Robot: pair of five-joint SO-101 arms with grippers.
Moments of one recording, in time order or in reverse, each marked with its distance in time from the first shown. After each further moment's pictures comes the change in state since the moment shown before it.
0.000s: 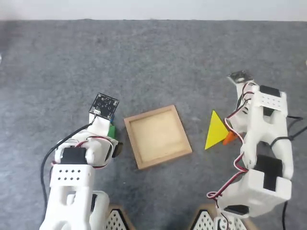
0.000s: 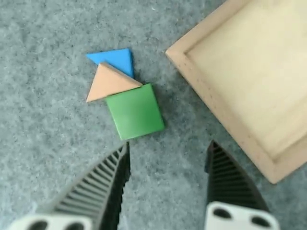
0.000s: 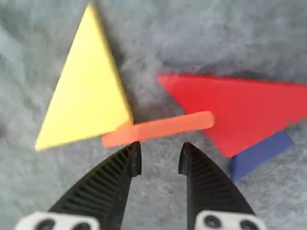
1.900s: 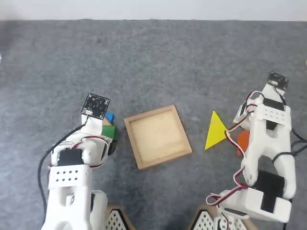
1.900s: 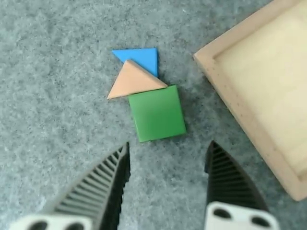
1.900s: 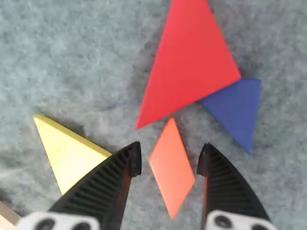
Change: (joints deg) left arm -4.7 -0.2 2.8 -4.7 0.3; right arm 2.8 -10.3 13.3 -14.6 -37.6
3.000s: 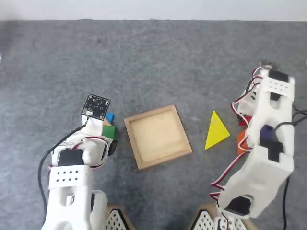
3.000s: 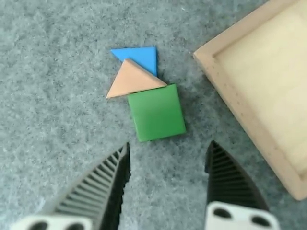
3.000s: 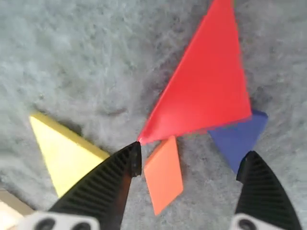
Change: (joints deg) left arm 0.0 0.0 0.6 -0.4 0.0; right arm 0.0 28.5 -36.3 22.6 10.5
